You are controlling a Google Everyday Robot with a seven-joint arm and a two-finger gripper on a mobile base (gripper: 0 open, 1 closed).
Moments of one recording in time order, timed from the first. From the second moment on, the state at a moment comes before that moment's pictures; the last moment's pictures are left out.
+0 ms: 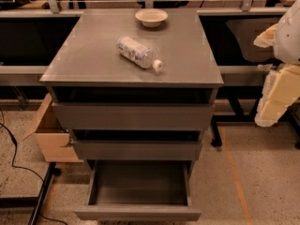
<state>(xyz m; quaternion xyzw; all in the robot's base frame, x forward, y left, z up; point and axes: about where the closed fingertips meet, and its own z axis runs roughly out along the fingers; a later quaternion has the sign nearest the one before) 0.438 -0.215 0.982 -0.60 0.78 -0.04 0.17</state>
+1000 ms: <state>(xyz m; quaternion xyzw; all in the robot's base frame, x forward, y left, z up) 0.531 -0.137 0.971 -0.58 0.78 0.02 0.23</state>
